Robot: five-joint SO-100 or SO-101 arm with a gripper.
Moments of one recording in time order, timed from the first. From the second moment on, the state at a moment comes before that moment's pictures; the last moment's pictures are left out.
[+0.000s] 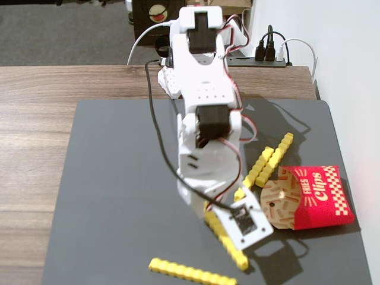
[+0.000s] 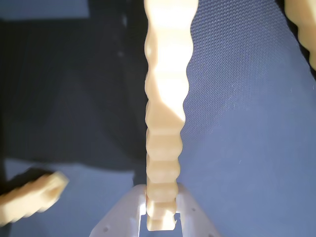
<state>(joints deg) -4.7 54.1 52.8 86.9 -116.4</state>
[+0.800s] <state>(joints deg) -5.4 98.1 92.6 87.5 -93.9</state>
